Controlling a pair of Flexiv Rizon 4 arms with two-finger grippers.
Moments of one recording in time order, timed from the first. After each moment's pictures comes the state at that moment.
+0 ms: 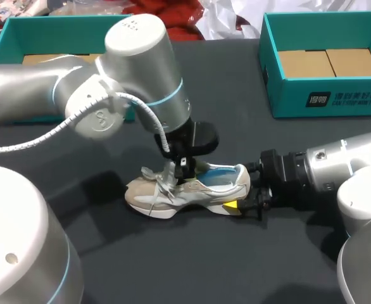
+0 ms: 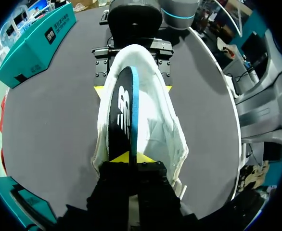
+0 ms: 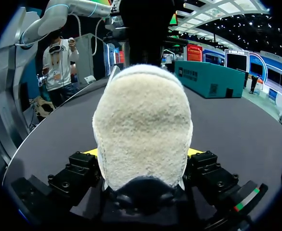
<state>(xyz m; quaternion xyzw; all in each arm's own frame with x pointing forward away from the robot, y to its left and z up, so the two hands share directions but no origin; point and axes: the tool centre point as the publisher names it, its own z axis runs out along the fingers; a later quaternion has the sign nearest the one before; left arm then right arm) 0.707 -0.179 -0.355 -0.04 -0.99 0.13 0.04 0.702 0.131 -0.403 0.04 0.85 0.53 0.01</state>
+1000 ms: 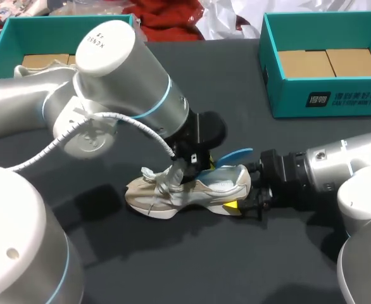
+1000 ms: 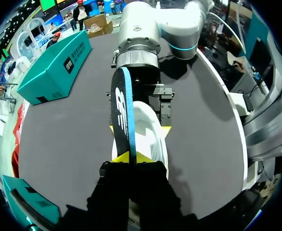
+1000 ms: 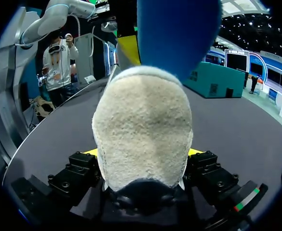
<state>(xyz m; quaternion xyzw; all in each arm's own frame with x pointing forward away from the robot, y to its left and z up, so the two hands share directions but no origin) 0.705 -0.220 -0.310 -0.01 -0.97 0.23 -0.04 0.702 0.131 -0.403 0.04 0.85 0.53 0.01</state>
